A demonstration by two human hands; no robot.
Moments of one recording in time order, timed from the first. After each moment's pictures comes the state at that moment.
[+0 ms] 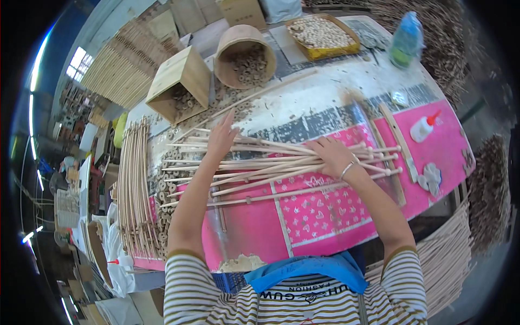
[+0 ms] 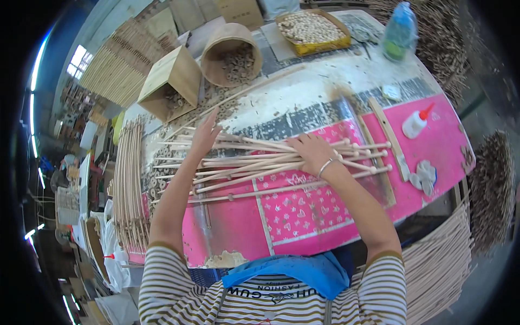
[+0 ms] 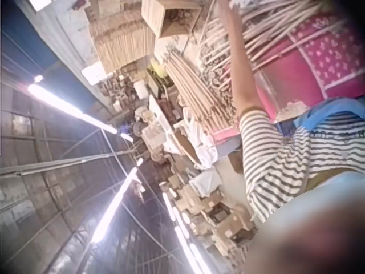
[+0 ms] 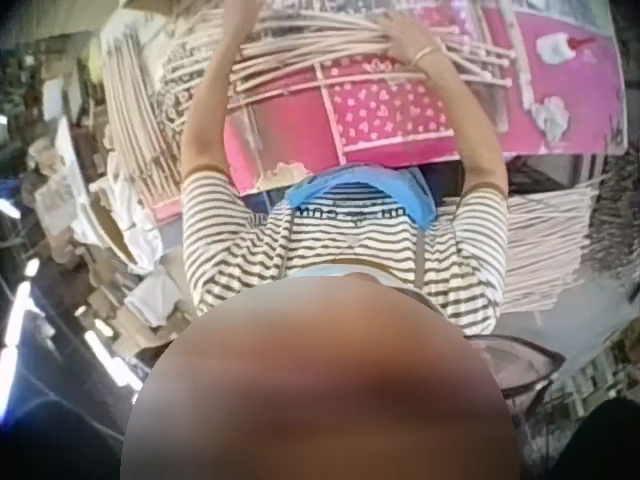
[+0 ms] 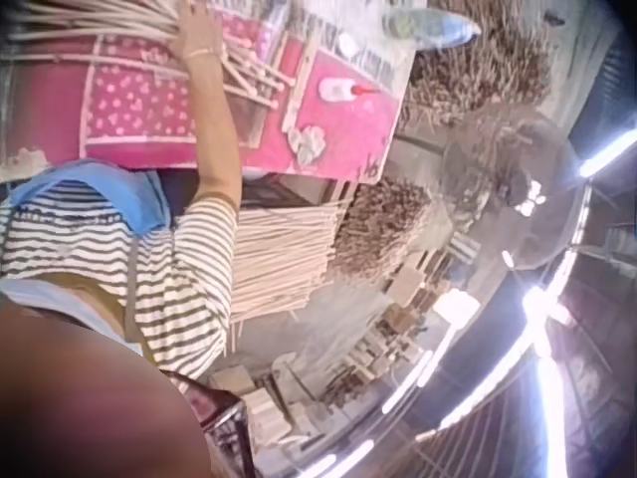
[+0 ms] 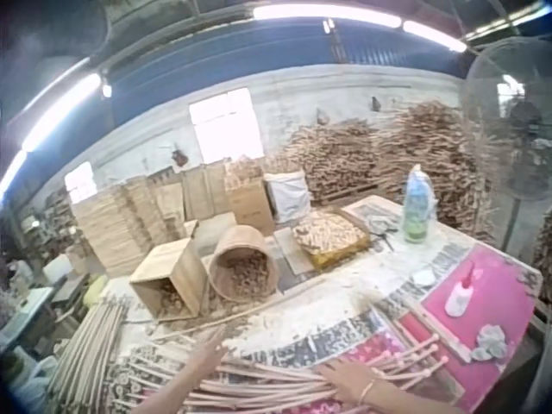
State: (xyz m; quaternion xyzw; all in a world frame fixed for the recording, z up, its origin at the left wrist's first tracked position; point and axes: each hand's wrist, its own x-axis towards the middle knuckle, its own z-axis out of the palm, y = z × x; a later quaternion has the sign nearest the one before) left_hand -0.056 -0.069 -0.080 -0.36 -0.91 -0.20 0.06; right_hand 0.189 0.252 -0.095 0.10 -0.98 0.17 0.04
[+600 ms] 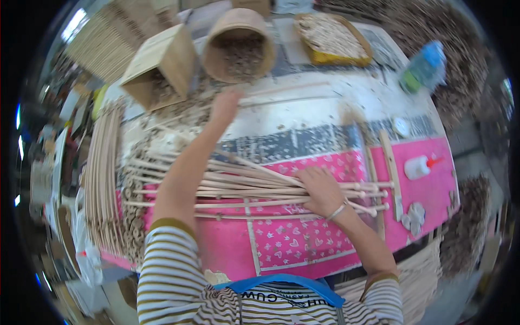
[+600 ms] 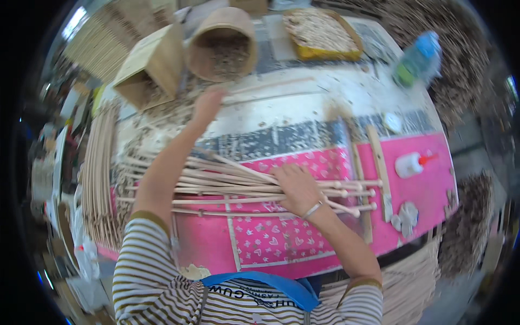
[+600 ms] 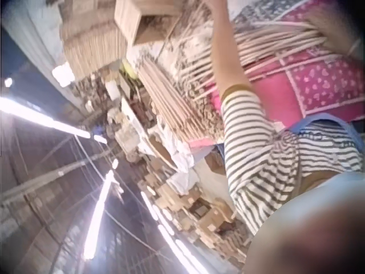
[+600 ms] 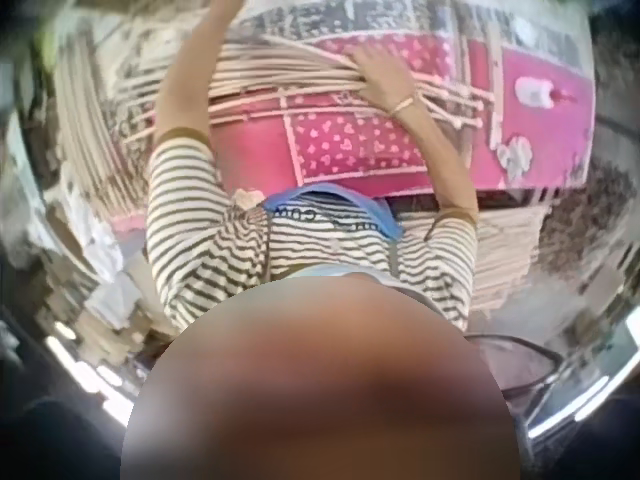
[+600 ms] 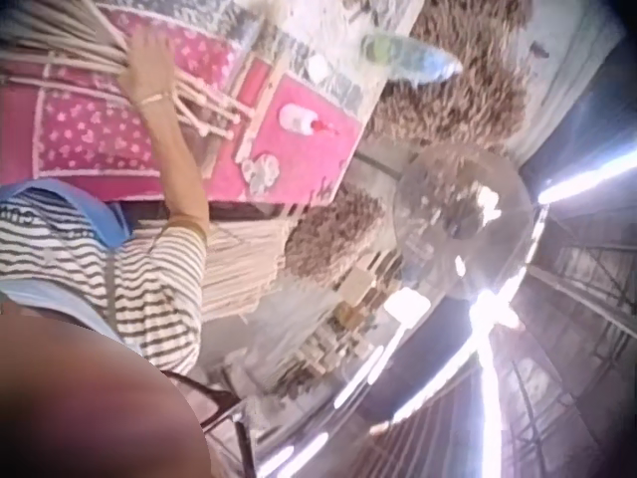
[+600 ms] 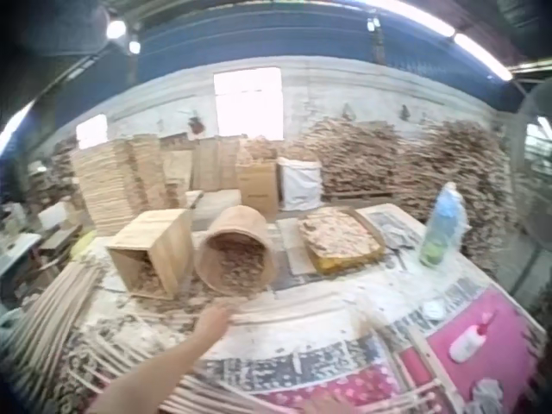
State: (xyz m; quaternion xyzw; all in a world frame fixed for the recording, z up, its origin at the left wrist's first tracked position) left_hand -0.146 0.037 -0.126 -0.35 -0.91 -0.16 0.15; right_hand 0.193 0.250 -0.077 0.12 -0.96 0.26 0.03
